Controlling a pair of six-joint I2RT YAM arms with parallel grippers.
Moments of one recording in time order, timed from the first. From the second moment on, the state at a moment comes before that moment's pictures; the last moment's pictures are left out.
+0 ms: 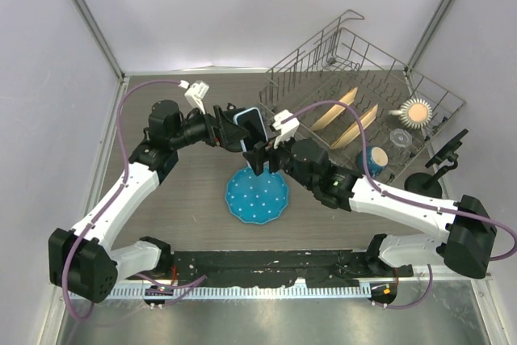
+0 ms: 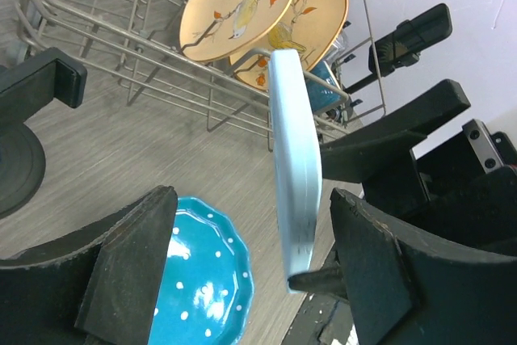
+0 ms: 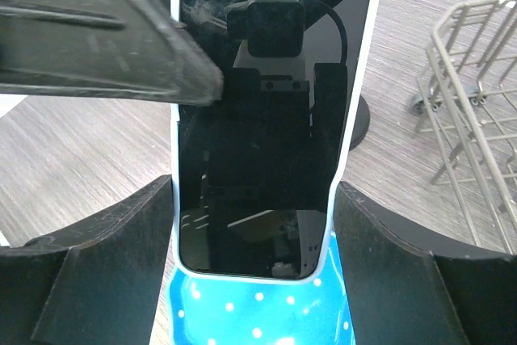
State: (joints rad) left arm -0.35 1.15 0.92 0.01 0.62 -0.53; right arm 0.99 1.22 0.87 0.18 0.28 0.21
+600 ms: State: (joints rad) left arm -0.34 1.15 0.88 0.15 0.77 -0.61; right arm 0.91 1.28 1.00 0.05 -0.01 0.12
